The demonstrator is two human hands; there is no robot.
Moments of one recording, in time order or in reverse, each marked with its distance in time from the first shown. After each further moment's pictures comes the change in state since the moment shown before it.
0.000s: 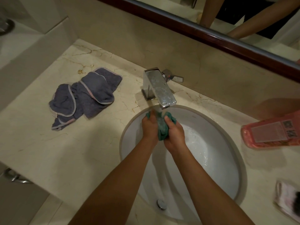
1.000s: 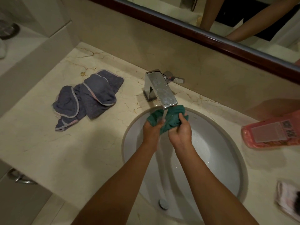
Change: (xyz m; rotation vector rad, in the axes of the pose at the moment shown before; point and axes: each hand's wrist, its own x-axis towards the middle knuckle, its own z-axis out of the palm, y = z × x) left_hand -0.012 -0.013 -0.014 -0.063 -0.135 0.051; right_hand 0.009 -0.018 0.001 0.422 -0.009 0.008
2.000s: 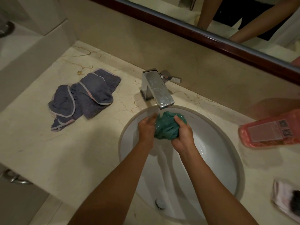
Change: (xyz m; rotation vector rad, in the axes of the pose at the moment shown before) left_hand 0.009 0.007 0.001 0.075 0.121 -0.067; right_hand -0.011 -0.018 -0.018 -0.280 0.002 0.041
